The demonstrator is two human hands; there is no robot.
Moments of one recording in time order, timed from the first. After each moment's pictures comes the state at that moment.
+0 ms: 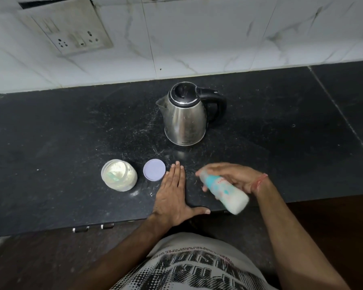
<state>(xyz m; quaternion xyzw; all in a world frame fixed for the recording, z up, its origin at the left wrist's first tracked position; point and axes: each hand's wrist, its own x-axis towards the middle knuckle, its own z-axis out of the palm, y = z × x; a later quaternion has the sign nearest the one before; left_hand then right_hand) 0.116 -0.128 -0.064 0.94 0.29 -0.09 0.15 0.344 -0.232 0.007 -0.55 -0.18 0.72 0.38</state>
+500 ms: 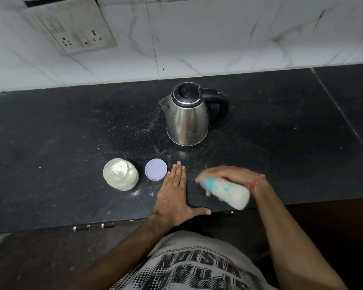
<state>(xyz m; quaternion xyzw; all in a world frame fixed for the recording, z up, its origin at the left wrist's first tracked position) 0.113 -0.127 -0.067 0.94 0.29 -0.08 0.16 0.342 -0.233 0.009 -0.54 -0.19 0.73 0.37</state>
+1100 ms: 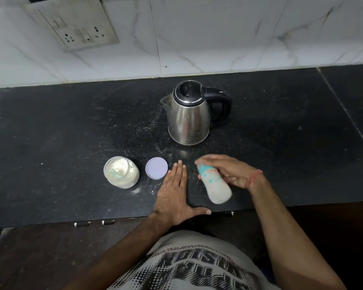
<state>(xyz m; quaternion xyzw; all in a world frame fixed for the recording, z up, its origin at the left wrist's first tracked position) 0.116 -0.128 -0.062 0.94 0.29 -0.09 0.15 0.347 -0.210 0.008 -0.55 -0.19 0.71 0.41</state>
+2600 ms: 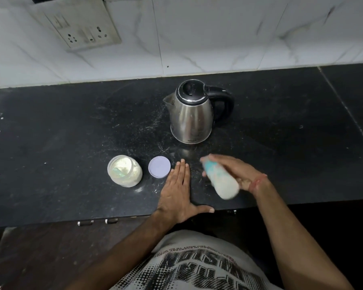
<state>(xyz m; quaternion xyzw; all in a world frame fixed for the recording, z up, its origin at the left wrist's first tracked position) 0.118 -0.128 -0.064 0.94 0.29 -0.10 0.14 0.341 -0.218 -0.002 -0.52 -0.12 0.68 0.50</state>
